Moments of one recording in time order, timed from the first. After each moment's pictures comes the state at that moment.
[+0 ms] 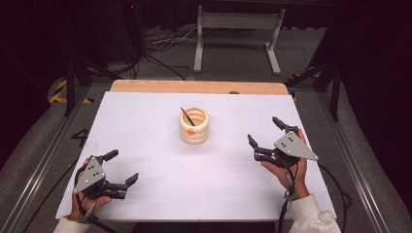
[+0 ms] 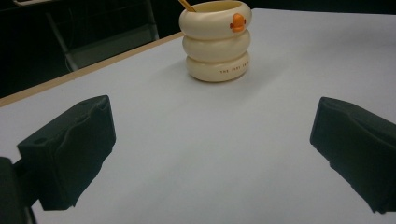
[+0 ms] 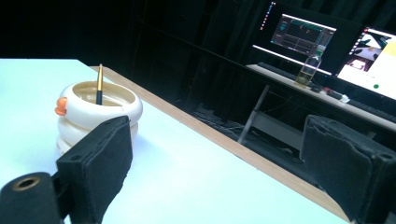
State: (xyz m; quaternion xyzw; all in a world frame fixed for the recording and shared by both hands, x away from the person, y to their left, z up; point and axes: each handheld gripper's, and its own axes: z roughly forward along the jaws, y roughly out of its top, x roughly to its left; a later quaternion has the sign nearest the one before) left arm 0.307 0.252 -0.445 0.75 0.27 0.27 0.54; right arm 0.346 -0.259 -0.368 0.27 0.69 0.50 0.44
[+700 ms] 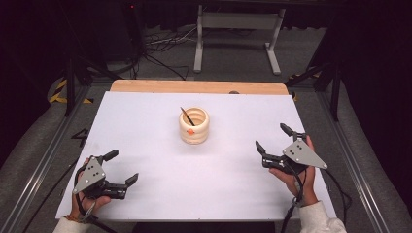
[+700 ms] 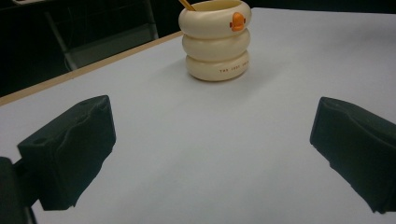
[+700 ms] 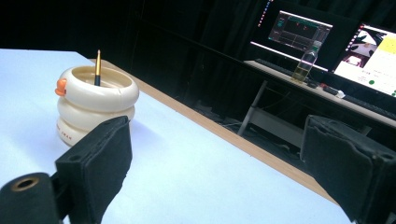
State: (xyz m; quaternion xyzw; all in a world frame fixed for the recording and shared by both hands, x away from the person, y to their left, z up) left arm 0.307 0.252 -0.445 0.75 0.27 0.27 0.54; right arm 0.332 -0.280 -0.379 0.27 0.69 0.49 0.45
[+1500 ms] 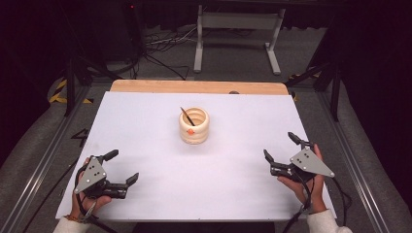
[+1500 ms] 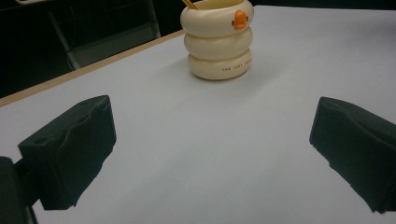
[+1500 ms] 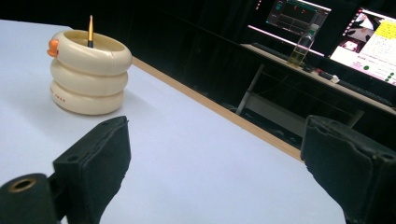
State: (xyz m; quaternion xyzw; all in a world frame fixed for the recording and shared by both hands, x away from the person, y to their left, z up) left arm 0.307 0.251 -0.445 0.76 0.28 0.27 0.53; right arm 0.319 -0.304 -0.398 0.28 0.71 0.46 0.45
